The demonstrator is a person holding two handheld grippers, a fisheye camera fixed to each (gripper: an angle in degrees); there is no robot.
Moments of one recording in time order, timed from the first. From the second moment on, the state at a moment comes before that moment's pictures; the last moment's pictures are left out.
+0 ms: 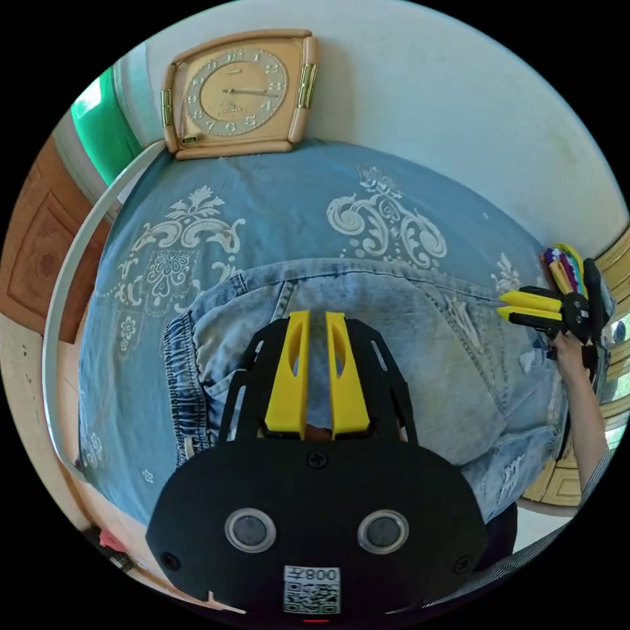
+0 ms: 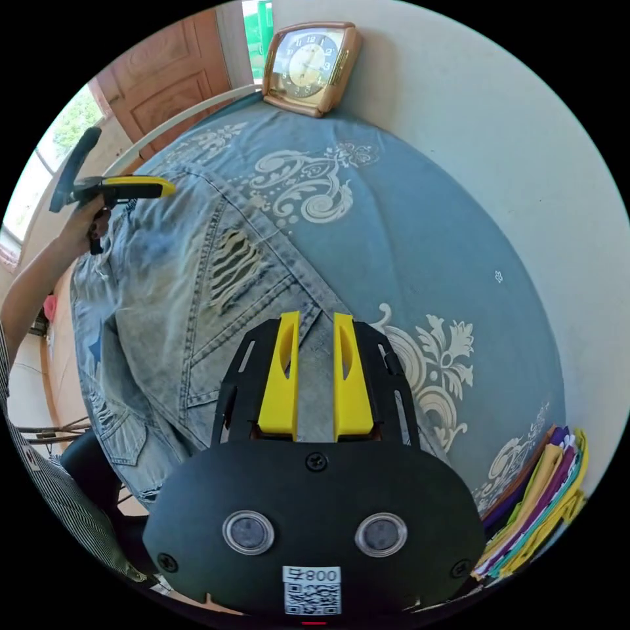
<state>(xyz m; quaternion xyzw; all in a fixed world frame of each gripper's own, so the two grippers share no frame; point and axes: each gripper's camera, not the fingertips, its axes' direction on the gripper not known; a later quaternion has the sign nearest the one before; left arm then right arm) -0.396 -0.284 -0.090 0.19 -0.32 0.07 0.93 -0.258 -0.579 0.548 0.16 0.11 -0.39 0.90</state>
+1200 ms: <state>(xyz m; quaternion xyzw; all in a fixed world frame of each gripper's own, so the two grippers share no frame) -0.197 -0.365 -0.031 0.27 -0.44 0.13 0.85 0.052 -0.481 0.430 0.19 0.11 -0.16 0.96</state>
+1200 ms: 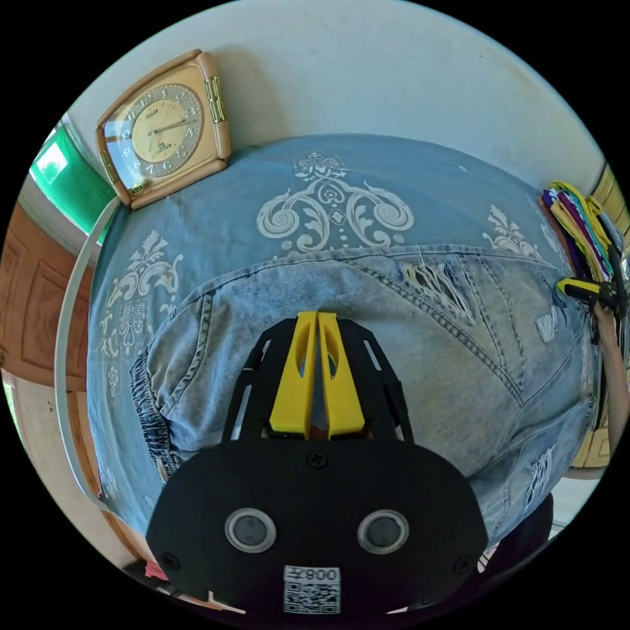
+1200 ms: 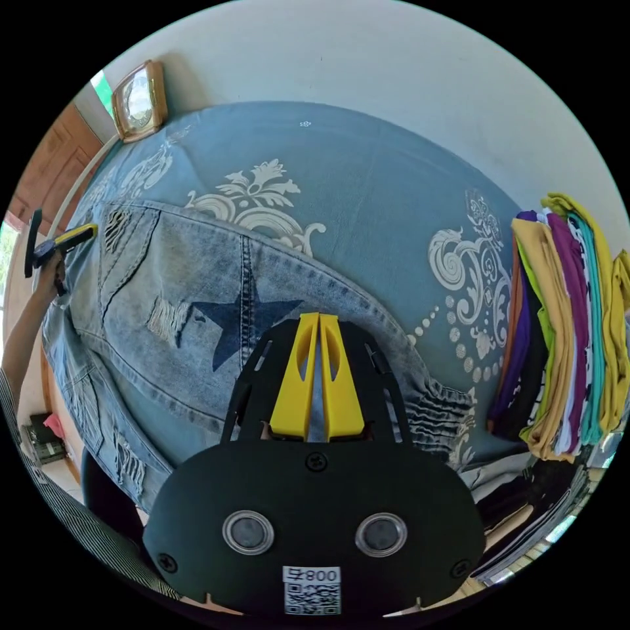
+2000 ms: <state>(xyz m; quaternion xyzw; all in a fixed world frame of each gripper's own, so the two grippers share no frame) -0.080 -0.330 0.117 0.11 -0.37 0.34 0.86 0.241 -0.375 0.401 0.21 0.08 -0.02 0.97</state>
